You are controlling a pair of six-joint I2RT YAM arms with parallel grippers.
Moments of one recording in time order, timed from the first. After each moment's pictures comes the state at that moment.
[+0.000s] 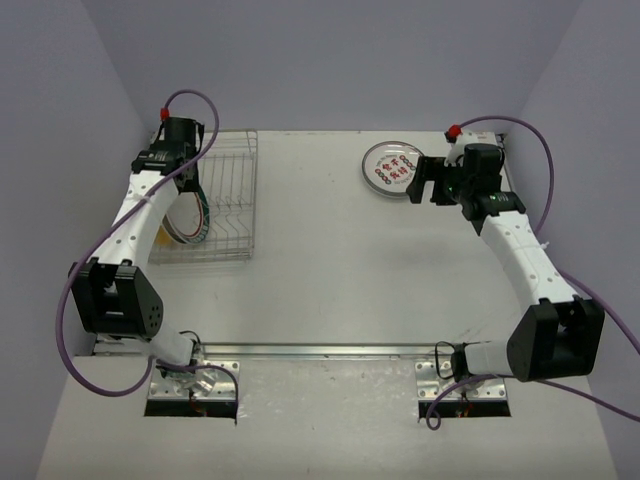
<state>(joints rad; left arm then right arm) -0.01 1.54 1.47 -0.81 -0.49 -0.05 0.07 1.35 1.09 -0.33 -0.16 0.11</state>
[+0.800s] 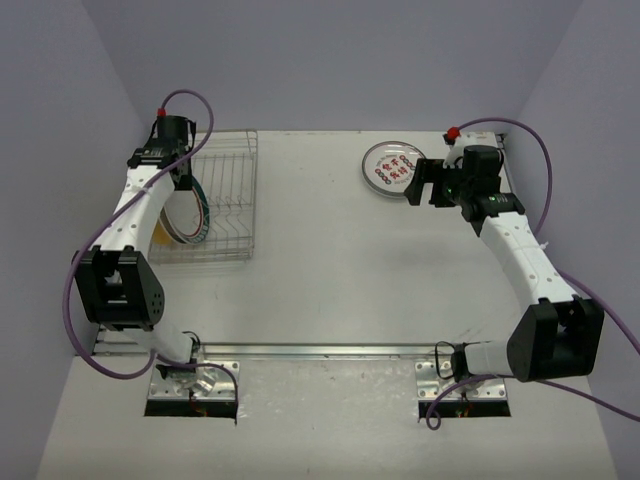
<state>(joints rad) 0.05 1.60 1.49 -0.77 -0.44 0.01 0.07 1.35 1.07 -0.33 -0.19 0.12</state>
